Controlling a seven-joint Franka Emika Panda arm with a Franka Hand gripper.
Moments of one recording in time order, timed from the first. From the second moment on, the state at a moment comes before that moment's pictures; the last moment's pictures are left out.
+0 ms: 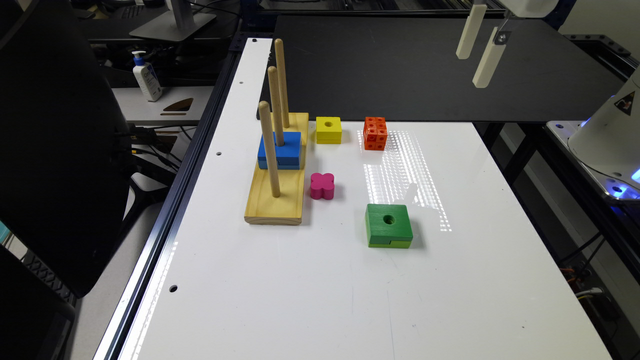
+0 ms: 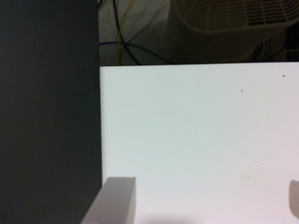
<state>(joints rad) -0.09 -0.59 0.00 -2.91 -0.01 2.33 0.72</state>
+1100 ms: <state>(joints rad) -0.06 -0.57 0.03 -2.88 0.02 2.36 0.73</state>
